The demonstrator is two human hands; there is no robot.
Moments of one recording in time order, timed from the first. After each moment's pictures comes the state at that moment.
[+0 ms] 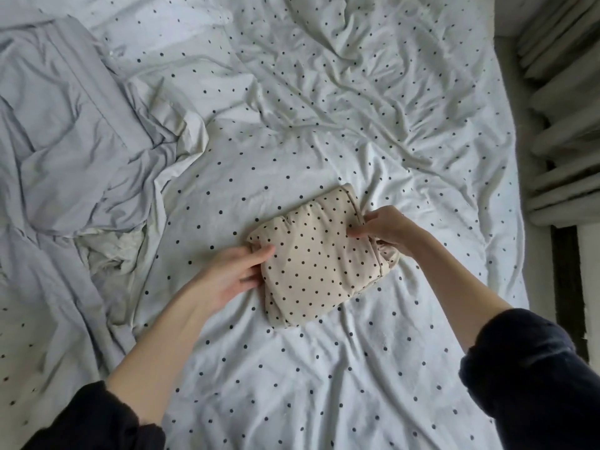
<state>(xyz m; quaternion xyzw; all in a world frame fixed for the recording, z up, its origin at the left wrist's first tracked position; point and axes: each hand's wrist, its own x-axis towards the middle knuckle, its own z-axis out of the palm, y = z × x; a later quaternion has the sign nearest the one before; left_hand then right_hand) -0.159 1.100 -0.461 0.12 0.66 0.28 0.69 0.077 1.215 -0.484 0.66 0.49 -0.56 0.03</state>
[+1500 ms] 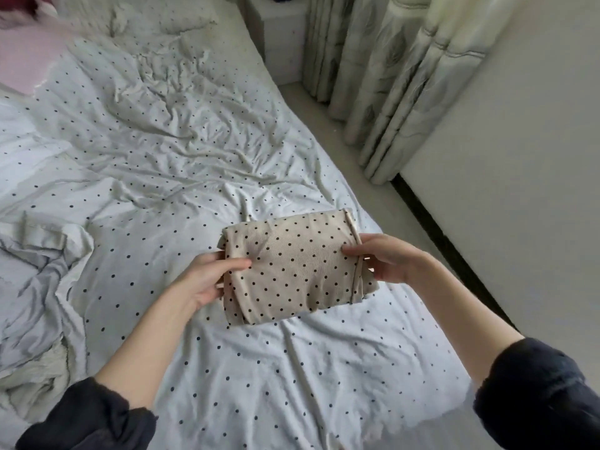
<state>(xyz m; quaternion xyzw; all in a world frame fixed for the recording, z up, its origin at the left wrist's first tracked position) -0.078 1.113 -0.391 0.35 0.61 0.15 0.69 0.205 1.035 -0.357 0.66 0.18 -0.67 -0.27</state>
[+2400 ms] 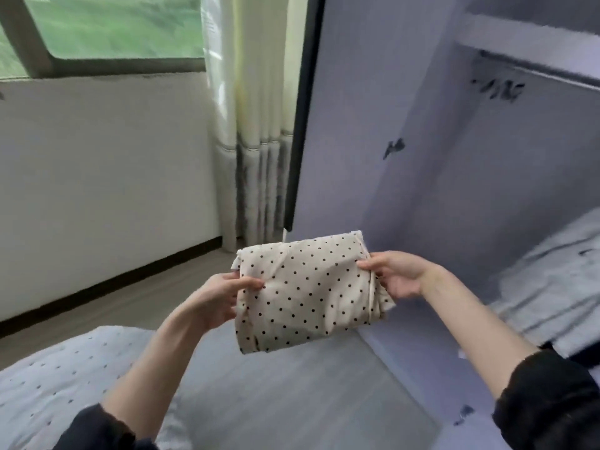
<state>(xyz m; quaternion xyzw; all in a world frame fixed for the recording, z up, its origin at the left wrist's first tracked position) 0.072 0.563 -0.240 0.61 0.00 -0.45 0.65 -0.060 0.292 -0.181 0.61 -0.35 -0.16 -0.69</state>
